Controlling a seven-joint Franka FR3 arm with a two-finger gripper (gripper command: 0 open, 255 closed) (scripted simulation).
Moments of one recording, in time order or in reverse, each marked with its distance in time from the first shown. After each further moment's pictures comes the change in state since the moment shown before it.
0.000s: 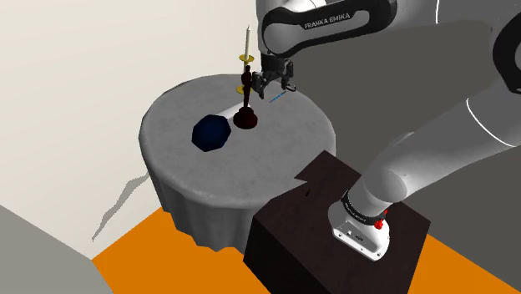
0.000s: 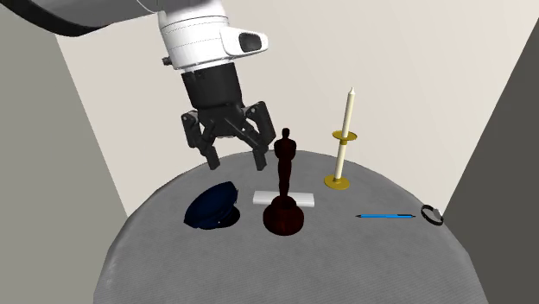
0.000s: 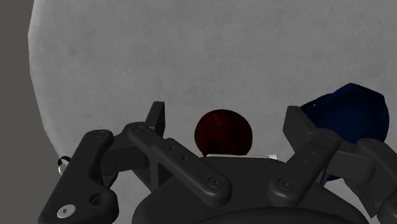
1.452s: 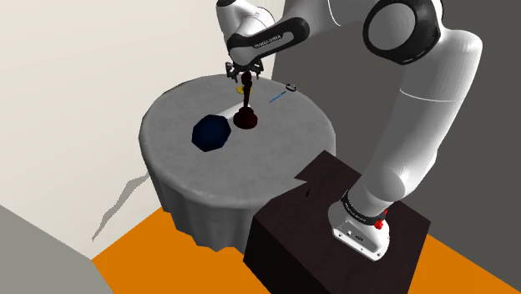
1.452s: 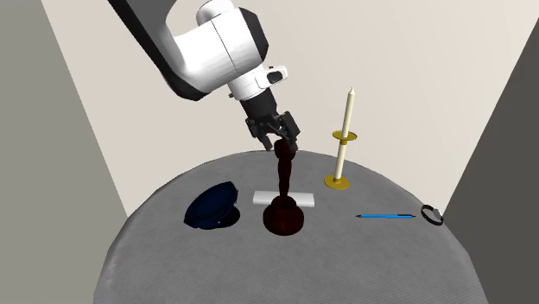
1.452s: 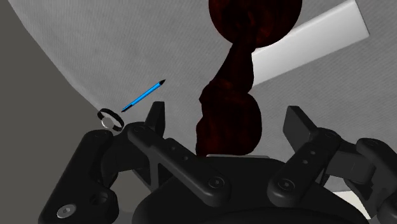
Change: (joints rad) arm -0.030 0.575 -0.010 0.482 -0.375 0.144 0.562
